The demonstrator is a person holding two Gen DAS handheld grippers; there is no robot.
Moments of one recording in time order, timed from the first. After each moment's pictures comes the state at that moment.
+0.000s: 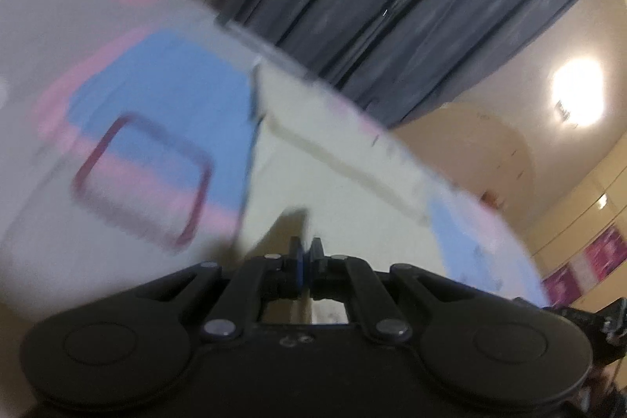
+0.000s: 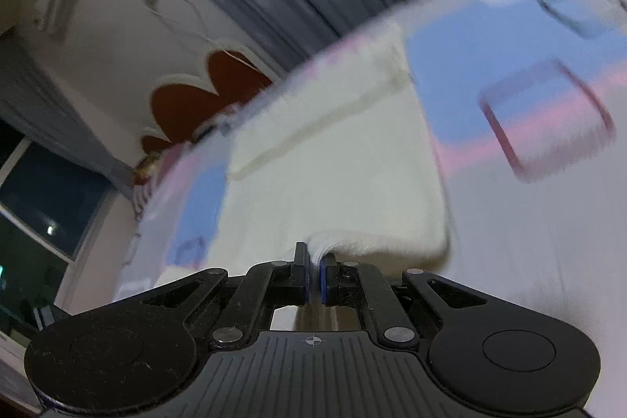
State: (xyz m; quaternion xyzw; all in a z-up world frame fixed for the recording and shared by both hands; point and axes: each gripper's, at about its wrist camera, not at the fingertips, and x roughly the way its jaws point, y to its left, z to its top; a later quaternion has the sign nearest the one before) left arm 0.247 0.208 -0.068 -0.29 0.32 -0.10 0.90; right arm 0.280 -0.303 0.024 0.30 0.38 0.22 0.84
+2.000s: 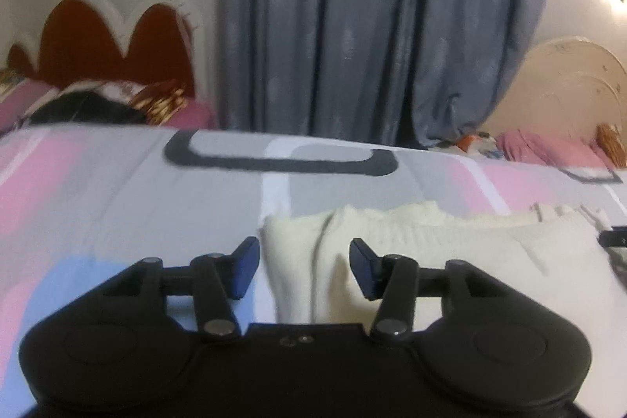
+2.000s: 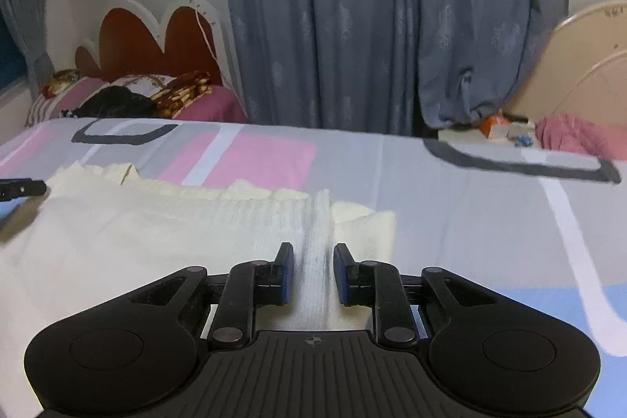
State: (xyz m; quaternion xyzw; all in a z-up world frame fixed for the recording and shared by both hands) left arm 0.546 0.159 -0.095 -0.01 0.30 0.00 0.95; right arm 0.576 -0.254 -0.084 0.02 0.35 0.20 0.91
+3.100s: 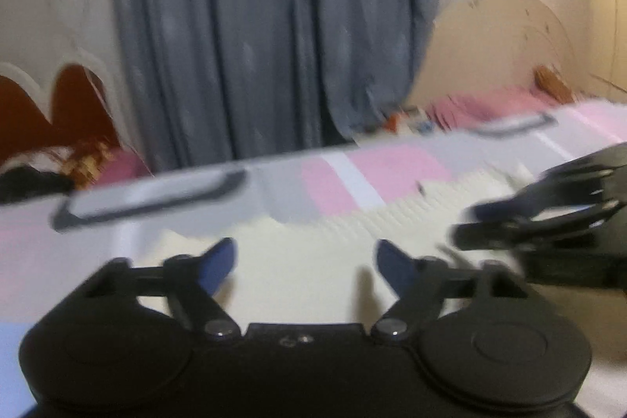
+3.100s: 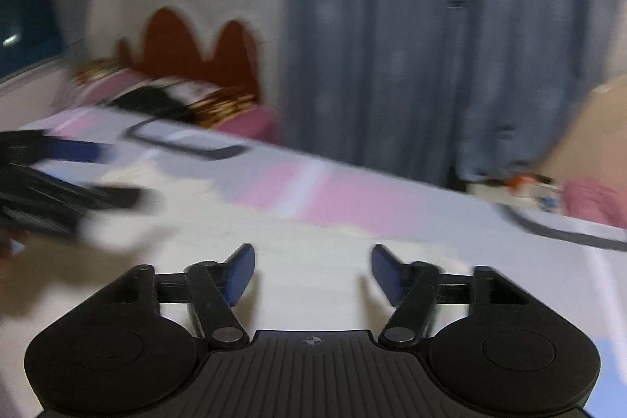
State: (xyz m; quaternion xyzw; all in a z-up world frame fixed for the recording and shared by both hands) left arm 0.551 0.040 -0.098 0.08 0.30 -0.10 0.95; right arm 0.549 -0.156 -0.061 -0.05 0.32 0.27 0.91
